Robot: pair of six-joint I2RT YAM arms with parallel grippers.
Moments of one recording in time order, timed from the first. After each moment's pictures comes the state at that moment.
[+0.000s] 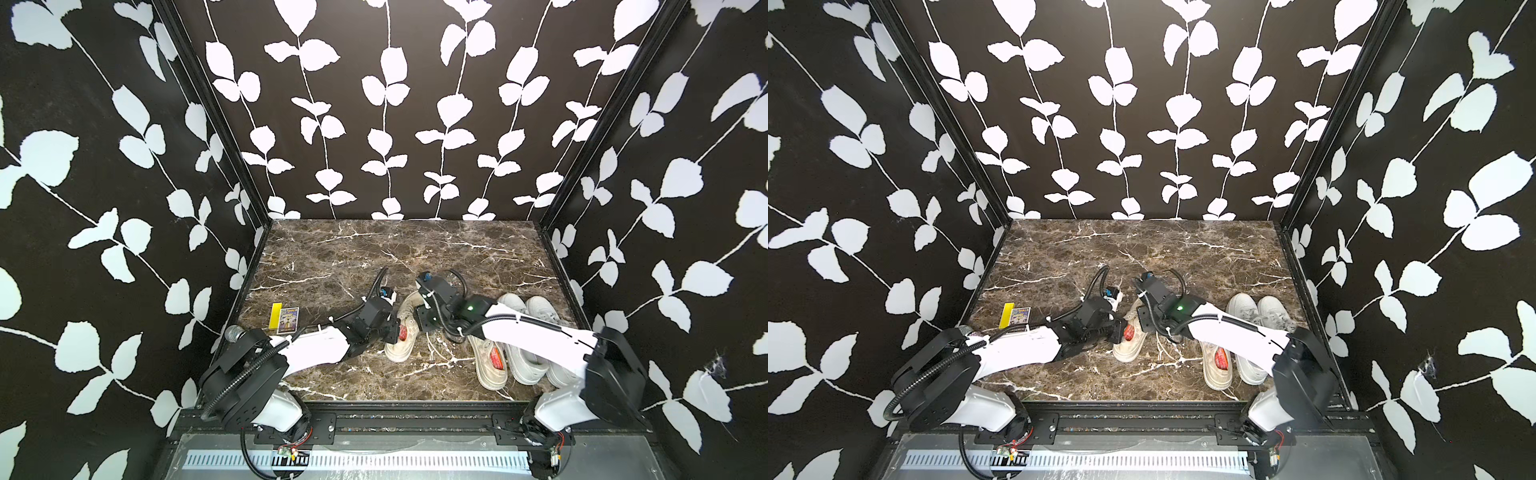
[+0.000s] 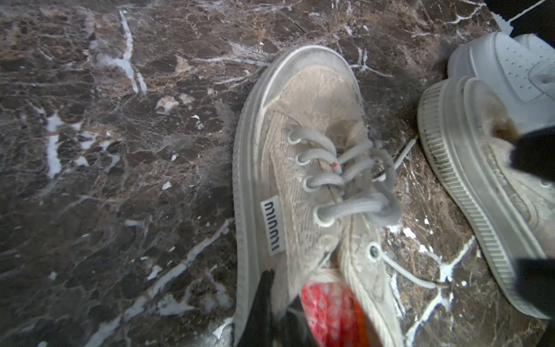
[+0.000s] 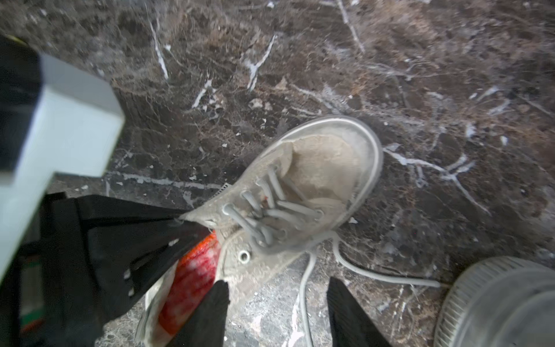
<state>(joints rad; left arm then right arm) -0.84 1.44 0.62 0.06 -0.01 -0.49 0.89 1.52 1.08 -0.51 0.16 0.42</state>
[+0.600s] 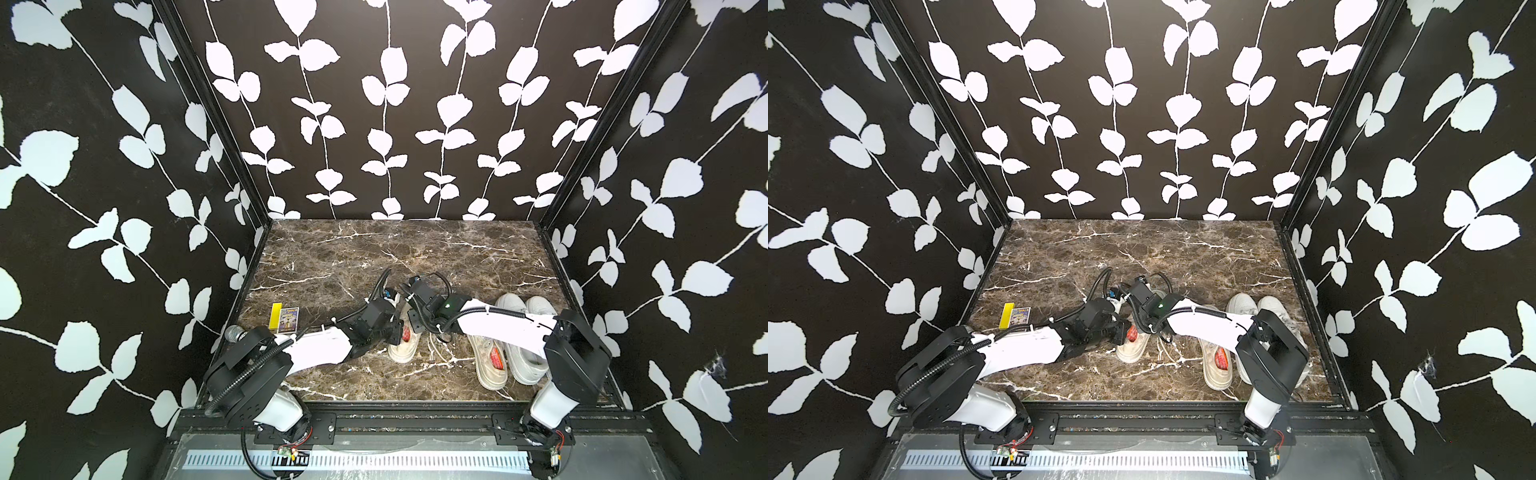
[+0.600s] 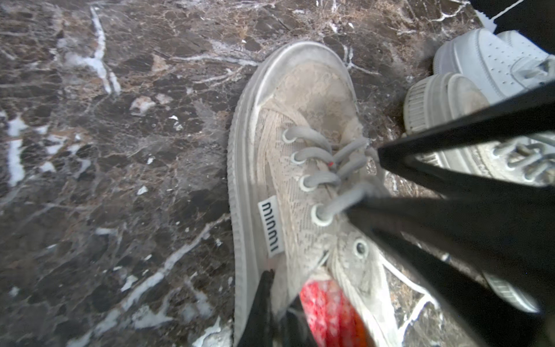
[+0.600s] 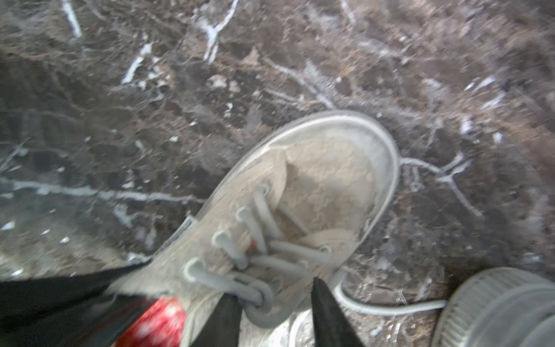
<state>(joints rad) -0.86 1.47 0.62 0.10 0.00 -0.49 0.91 1.68 1.13 -0.51 0.31 0.45</state>
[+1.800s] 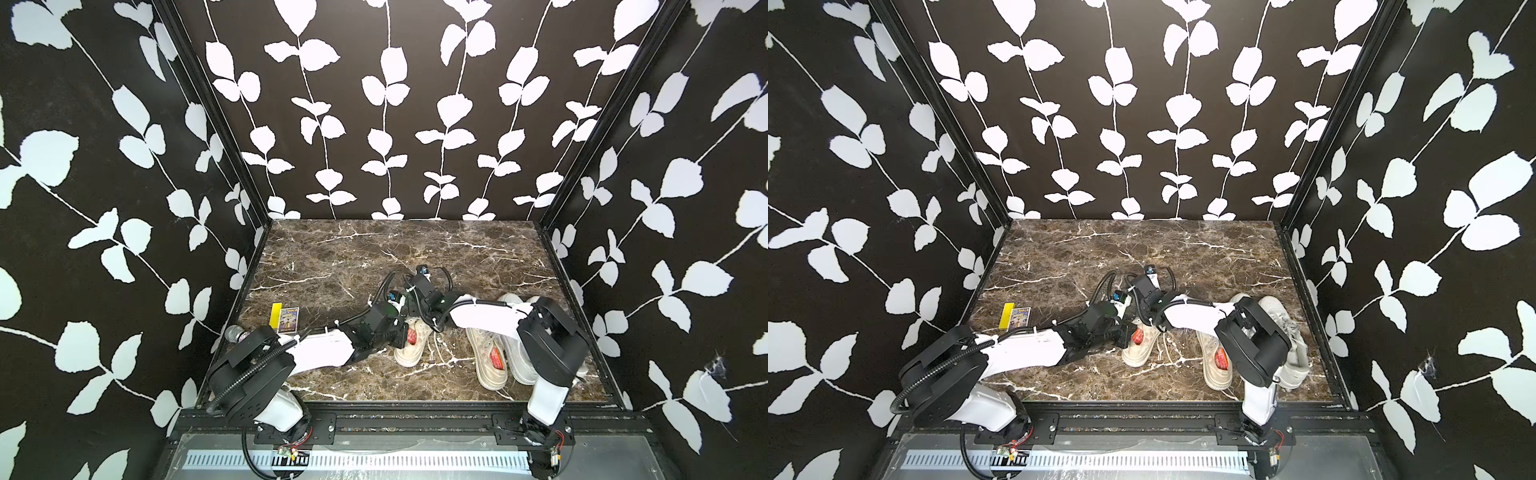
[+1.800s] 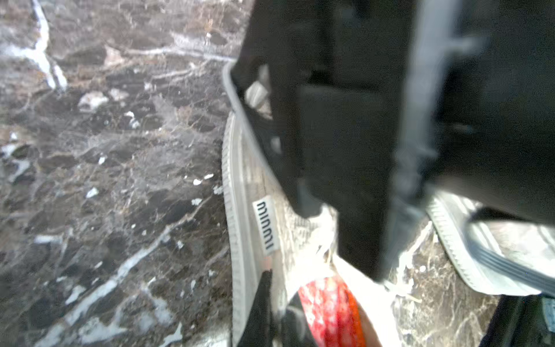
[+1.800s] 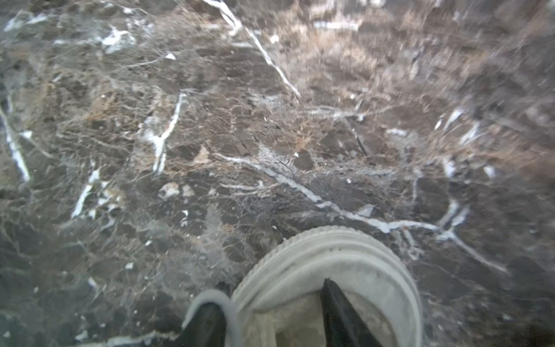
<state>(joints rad) -0.90 1.47 0.61 0.17 0.03 -0.52 0.81 1.83 1.14 -0.24 0.36 0.56</state>
